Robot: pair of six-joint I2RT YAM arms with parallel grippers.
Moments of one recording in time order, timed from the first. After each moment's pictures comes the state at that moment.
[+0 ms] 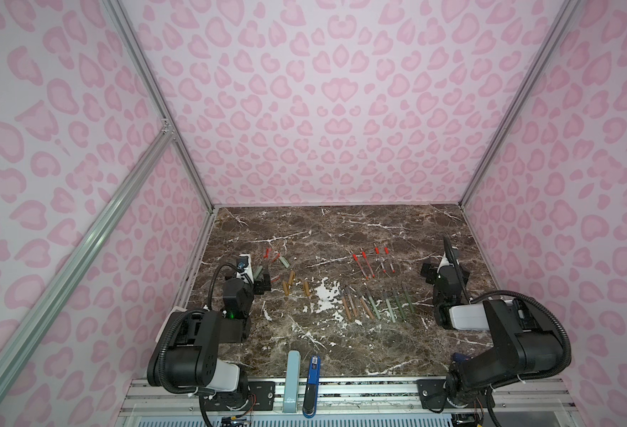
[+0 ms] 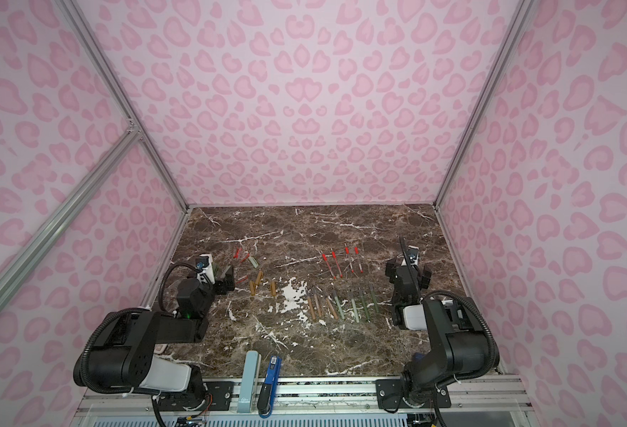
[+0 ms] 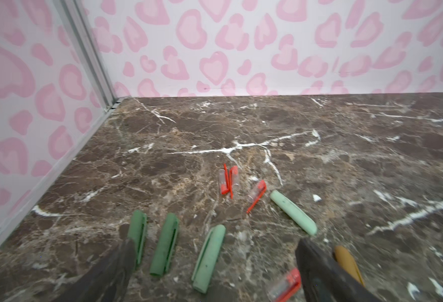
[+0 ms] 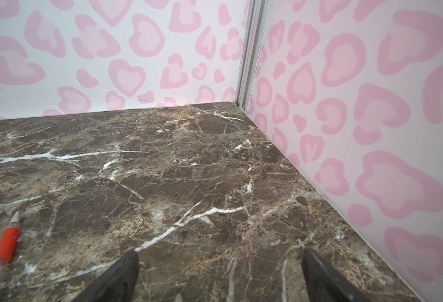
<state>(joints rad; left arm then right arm) -0.02 1.47 0.20 1.03 0.02 0.02 0.07 1.53 0.33 0.90 0.47 0.06</state>
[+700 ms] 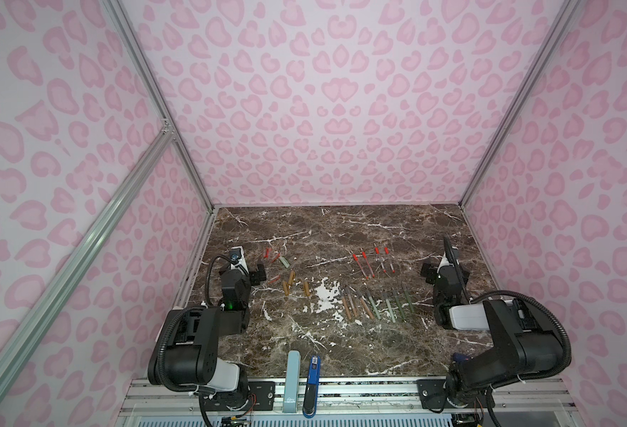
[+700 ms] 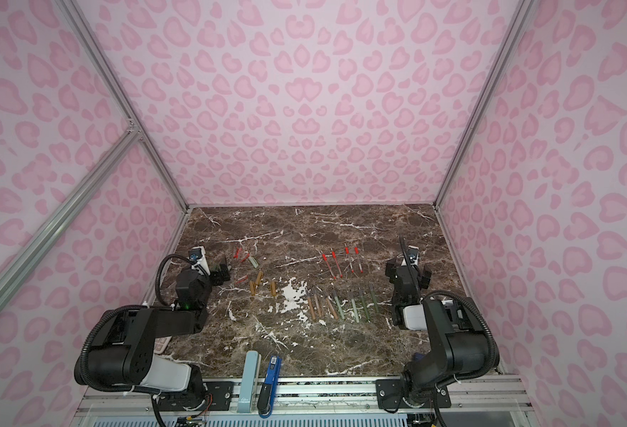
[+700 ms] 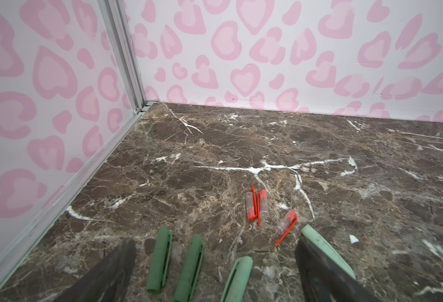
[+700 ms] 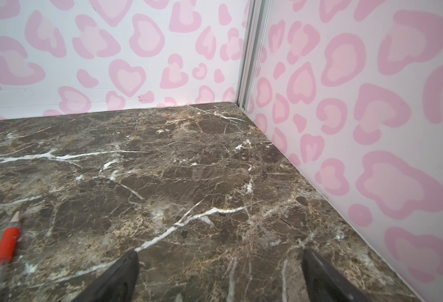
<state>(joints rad) 0.00 1.48 0.31 0.93 -0.10 -0.04 0.07 1.53 0.33 0.90 0.47 0.06</state>
